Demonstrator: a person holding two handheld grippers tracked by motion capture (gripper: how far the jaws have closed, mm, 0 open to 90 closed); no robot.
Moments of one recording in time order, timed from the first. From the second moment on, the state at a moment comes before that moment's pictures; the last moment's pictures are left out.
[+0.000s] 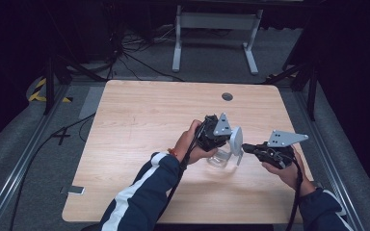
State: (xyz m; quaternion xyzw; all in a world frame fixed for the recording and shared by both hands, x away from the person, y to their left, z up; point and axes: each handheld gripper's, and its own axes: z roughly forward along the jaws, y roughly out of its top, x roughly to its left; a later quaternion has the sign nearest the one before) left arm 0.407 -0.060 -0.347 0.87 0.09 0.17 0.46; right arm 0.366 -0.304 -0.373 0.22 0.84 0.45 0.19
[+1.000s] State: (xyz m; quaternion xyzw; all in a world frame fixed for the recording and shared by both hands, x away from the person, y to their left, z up) left arm 0.402 -0.043 -0.343 0.87 0.09 0.18 0.45; right arm 0.361 -0.320 -0.374 0.23 0.85 0.44 0.19
